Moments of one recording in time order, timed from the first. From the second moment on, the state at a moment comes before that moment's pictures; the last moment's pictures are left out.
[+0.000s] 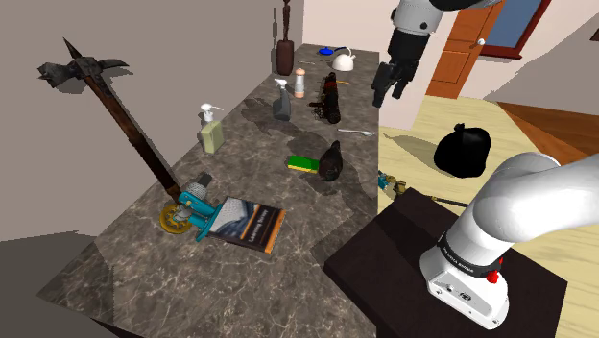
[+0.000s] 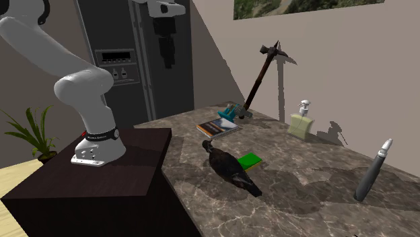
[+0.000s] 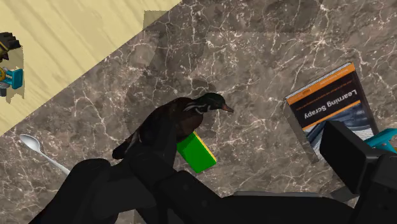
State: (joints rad) arm -0.01 -0.77 0.00 -2.43 0.03 1.72 -0.03
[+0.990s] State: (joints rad) arm -0.06 -0.37 -0.08 -2.51 0.18 2.11 0.08
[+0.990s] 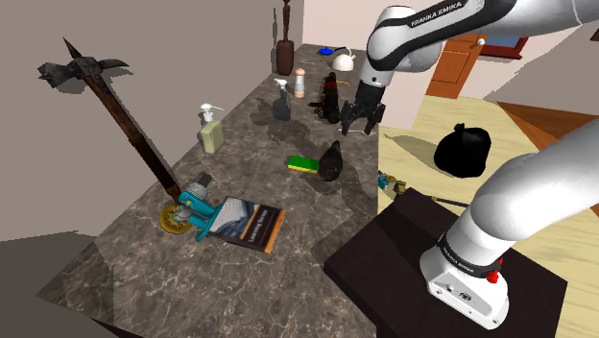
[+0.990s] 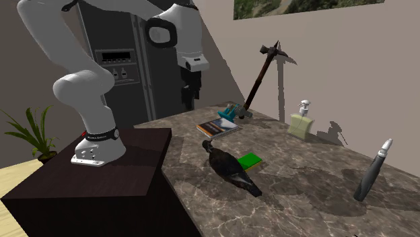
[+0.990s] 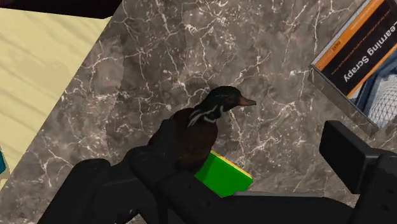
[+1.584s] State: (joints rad) arm -0.05 -0.03 -0.12 -2.47 0.40 2.35 0.06
